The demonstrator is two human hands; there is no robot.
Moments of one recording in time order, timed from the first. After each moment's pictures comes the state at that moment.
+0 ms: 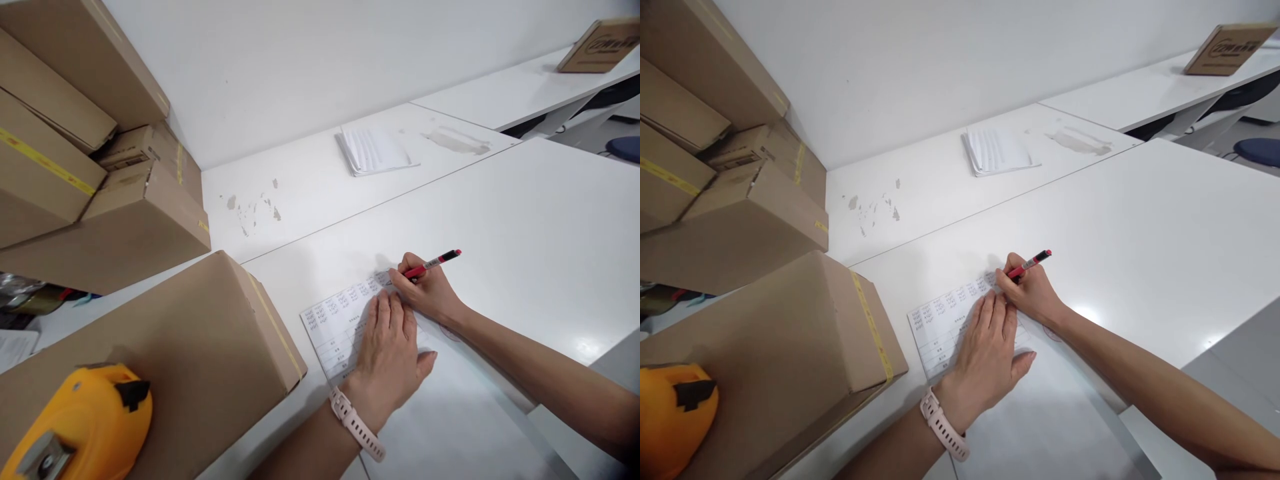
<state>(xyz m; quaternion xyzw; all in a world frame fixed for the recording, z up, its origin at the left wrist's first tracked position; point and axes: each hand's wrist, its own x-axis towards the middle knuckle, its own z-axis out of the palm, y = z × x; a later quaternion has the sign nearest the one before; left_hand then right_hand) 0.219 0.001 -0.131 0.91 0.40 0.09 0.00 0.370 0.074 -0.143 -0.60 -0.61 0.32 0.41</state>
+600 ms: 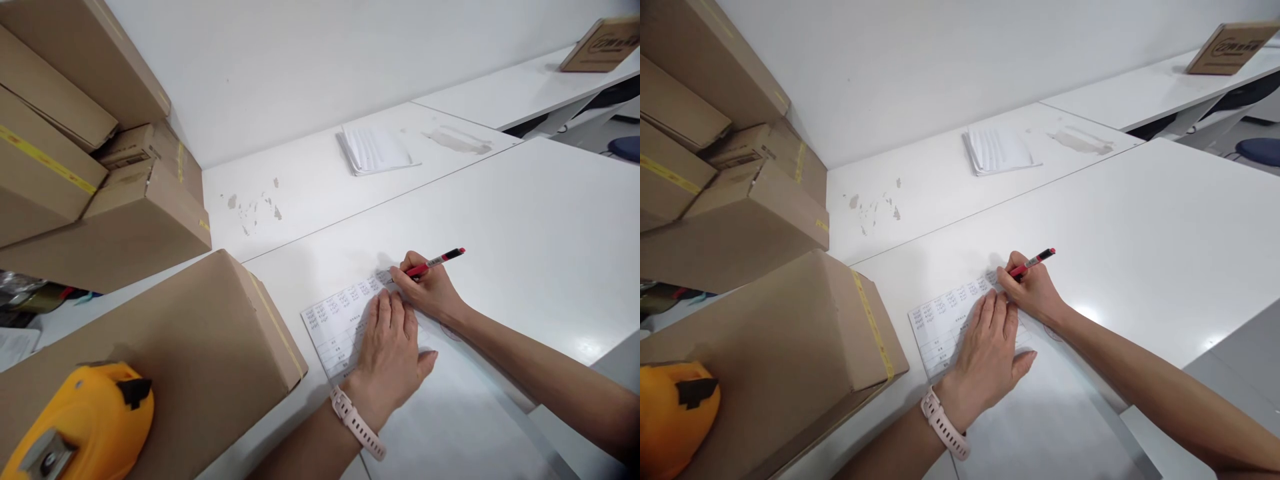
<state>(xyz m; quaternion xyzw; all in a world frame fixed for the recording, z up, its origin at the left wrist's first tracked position) 0.218 0.002 -0.131 0.91 0.40 0.11 -0.01 0.369 0.074 -0.139 -0.60 -0.60 0.31 0.42</state>
